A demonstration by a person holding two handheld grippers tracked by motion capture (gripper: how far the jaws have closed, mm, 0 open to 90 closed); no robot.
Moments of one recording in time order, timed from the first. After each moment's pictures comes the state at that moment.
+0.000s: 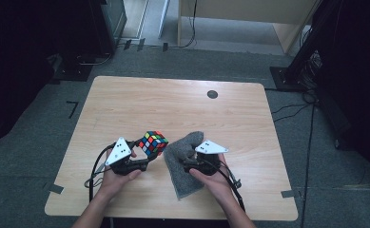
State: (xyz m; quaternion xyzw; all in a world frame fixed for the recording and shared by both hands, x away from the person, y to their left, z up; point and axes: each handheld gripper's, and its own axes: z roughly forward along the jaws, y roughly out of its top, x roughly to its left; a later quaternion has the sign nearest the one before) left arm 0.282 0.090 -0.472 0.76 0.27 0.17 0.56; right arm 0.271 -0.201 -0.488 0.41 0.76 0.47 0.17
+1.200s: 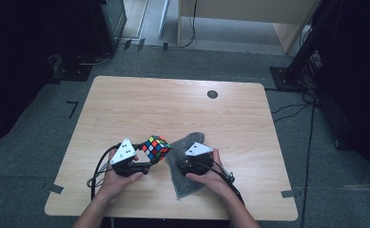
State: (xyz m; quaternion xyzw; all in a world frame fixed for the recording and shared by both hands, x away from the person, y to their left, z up) left arm 0.278 0.079 -0.473 0.79 0.25 0.15 0.54; right arm 0.290 -0.192 -0.522 0.37 0.83 0.38 0.16
